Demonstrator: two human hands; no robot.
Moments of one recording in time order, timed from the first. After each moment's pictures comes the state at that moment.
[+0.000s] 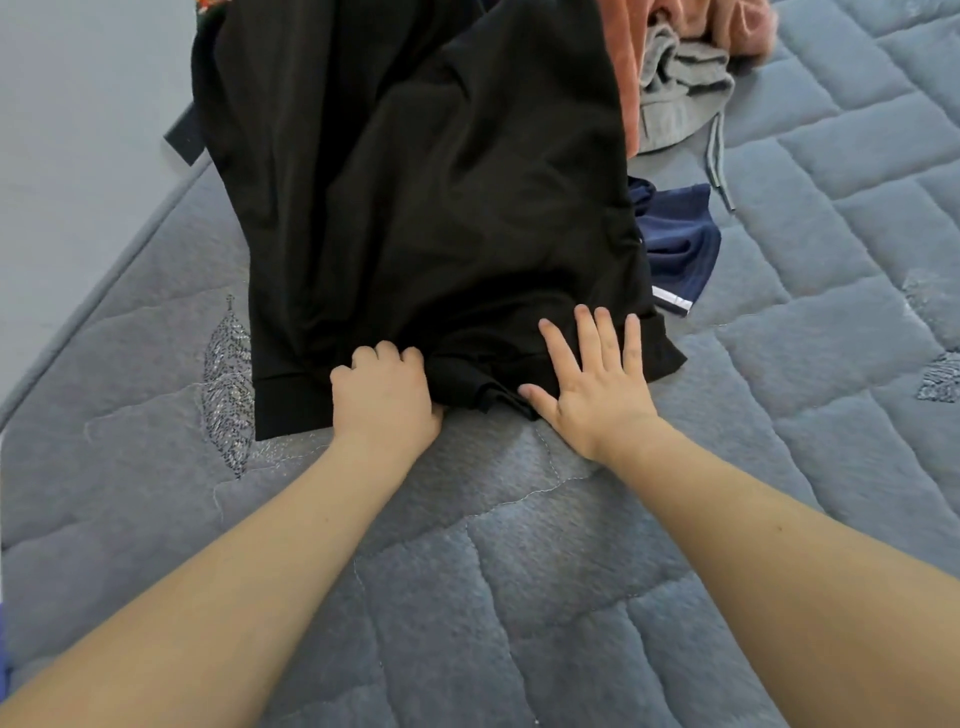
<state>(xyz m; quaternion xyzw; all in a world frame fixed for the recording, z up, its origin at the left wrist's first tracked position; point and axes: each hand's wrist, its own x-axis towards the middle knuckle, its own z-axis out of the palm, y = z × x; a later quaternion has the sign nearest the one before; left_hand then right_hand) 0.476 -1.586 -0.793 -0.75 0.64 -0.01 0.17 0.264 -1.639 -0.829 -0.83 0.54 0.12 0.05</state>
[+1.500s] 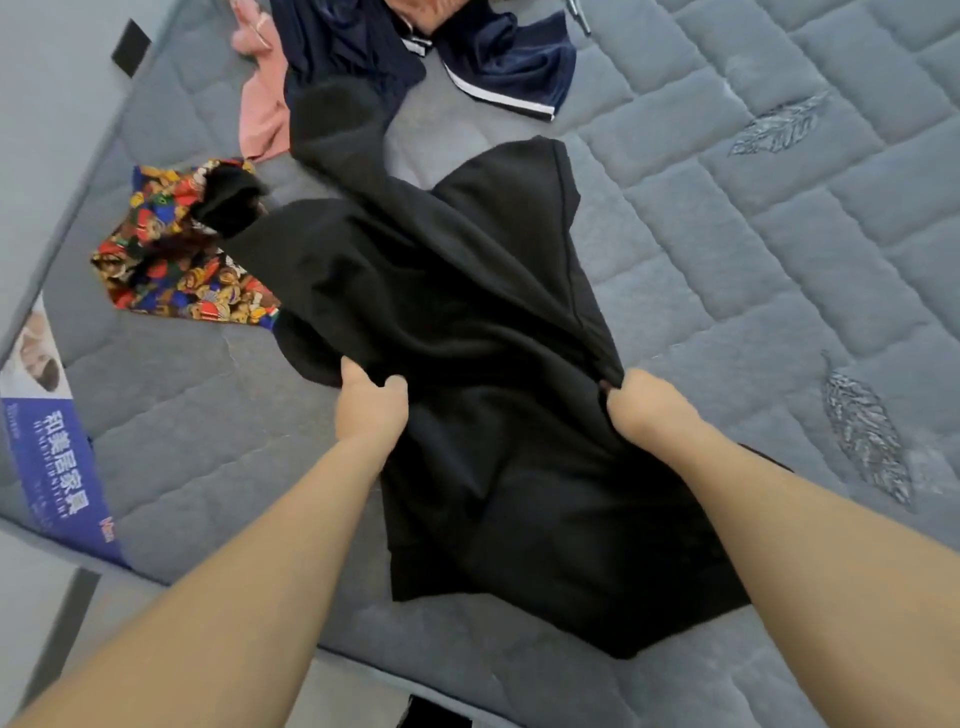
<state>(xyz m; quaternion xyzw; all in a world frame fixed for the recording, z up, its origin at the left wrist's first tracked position) 0.384 -1.356 -0.767 -0.87 0.27 0.38 -0.16 0.102 -1.391 -0.781 -0.53 0.73 0.15 0.40</state>
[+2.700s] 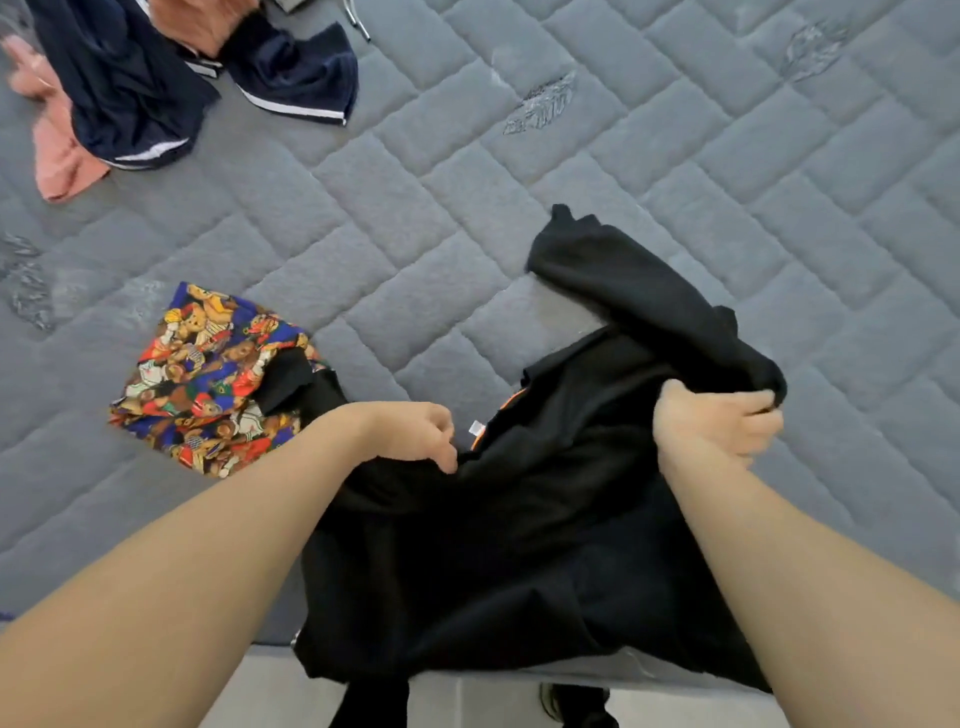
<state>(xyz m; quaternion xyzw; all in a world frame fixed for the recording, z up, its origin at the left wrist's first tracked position) 0.196 -1.343 -0.714 -0.50 0.56 0.59 0.30 -0.098 -1.280 -0.707 -0.05 0.97 -0.14 0.17</state>
